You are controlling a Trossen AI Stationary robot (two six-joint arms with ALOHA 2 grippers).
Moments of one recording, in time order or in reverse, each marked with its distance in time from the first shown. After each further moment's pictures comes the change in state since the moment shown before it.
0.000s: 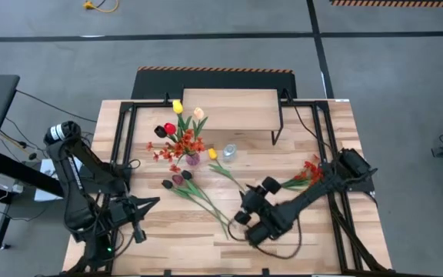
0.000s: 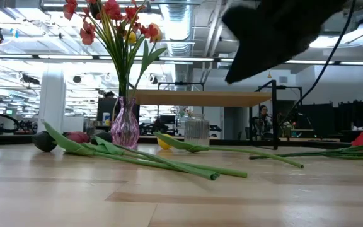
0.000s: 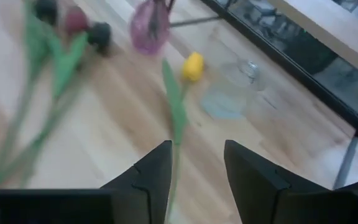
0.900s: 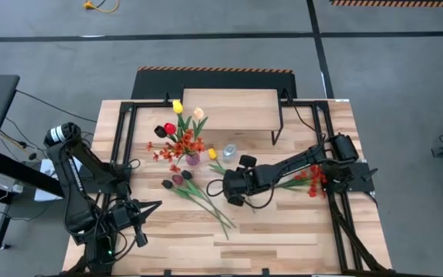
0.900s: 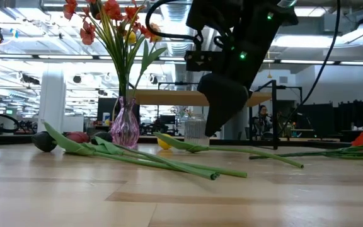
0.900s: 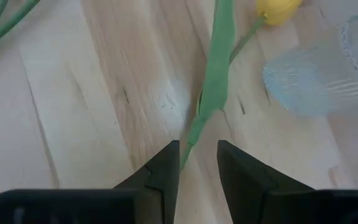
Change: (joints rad) left arm 0.003 0.013 0.028 0.060 0.029 0.109; right arm -0.343 0.001 -0.069 0.302 -0.592 -0.685
